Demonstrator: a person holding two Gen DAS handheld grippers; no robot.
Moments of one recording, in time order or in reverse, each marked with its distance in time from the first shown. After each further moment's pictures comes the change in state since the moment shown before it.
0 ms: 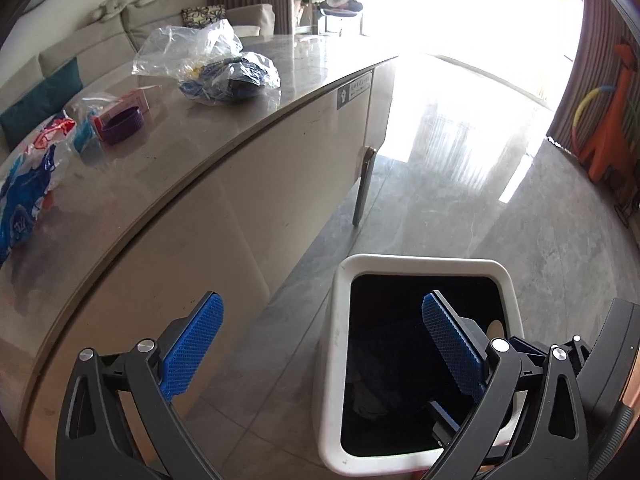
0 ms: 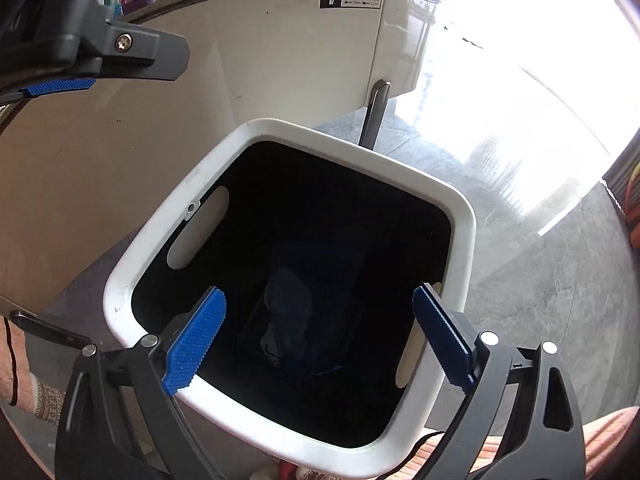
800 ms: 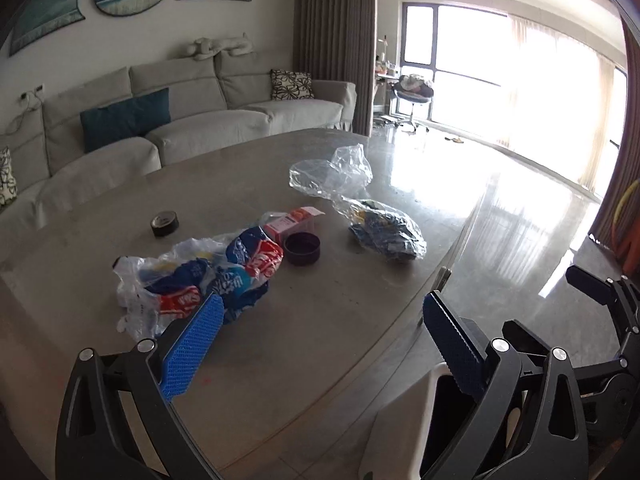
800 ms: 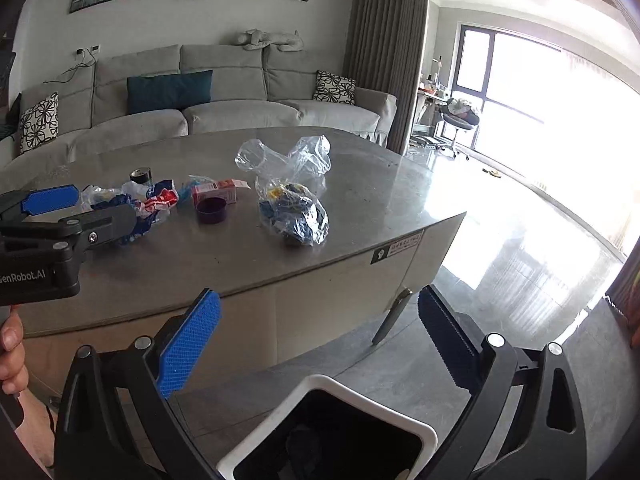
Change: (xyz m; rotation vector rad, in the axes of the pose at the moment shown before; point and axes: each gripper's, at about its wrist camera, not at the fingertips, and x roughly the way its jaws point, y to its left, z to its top) left arm -0.136 0.120 0.057 -0.176 -0.282 0.186; right arm -0.131 0.044 0.159 -0.144 -0.458 0.079
